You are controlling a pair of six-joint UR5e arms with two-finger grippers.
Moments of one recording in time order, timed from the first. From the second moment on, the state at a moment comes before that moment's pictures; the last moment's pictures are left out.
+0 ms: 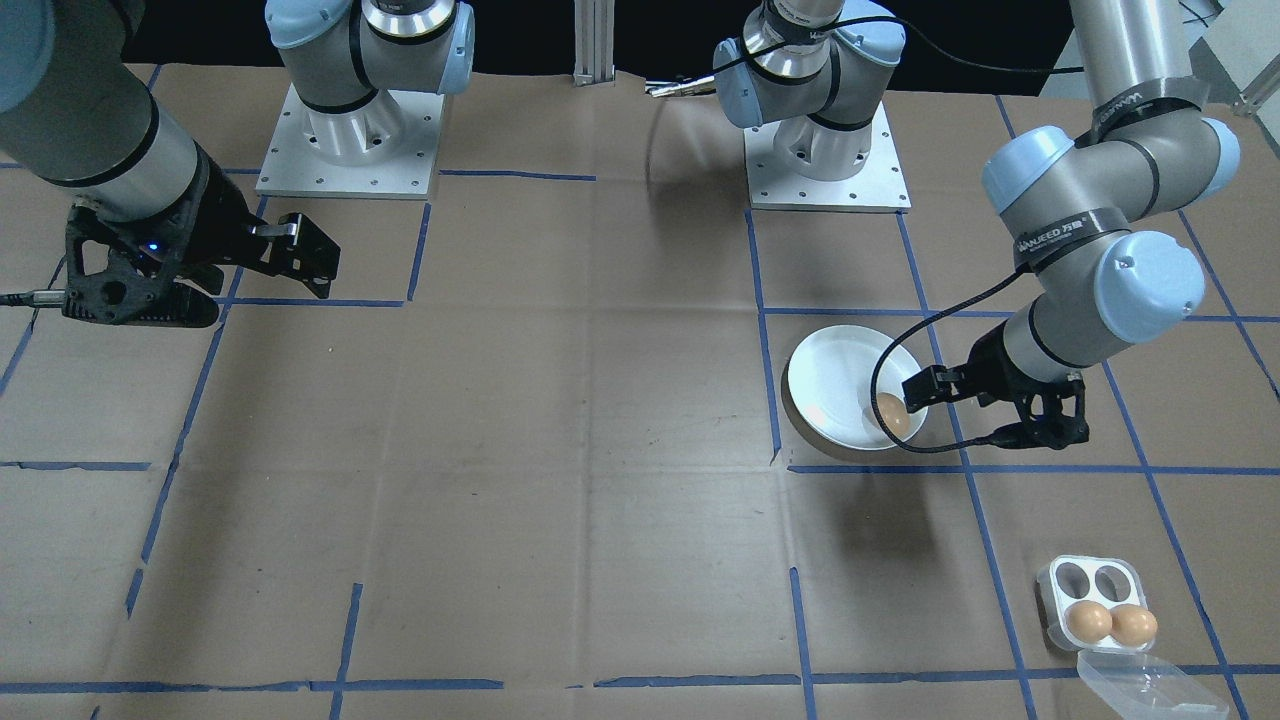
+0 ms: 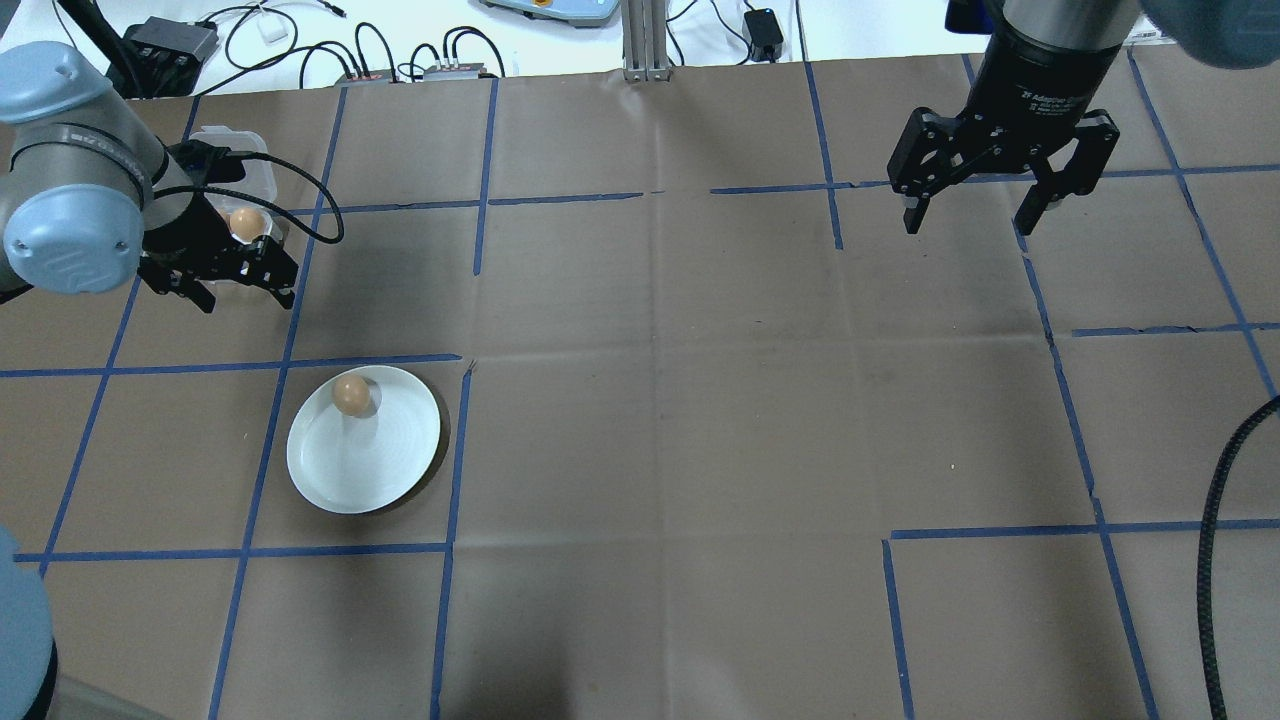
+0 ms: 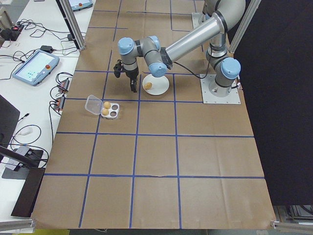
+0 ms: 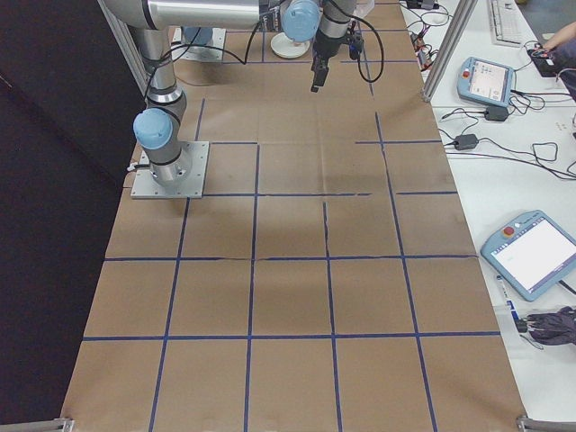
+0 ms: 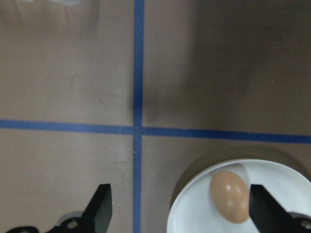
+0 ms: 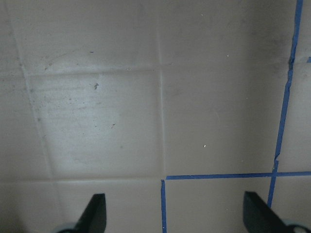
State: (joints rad) left arm -1.21 -1.92 -1.68 -1.15 1.63 0.39; right arm 1.51 -1.43 1.43 -1.38 -1.54 -0.02
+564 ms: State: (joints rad) left arm -1.16 -2.11 -1.42 -1.15 1.65 0.93; right arm 1.51 -1.42 1.43 -1.38 -1.54 -0.02
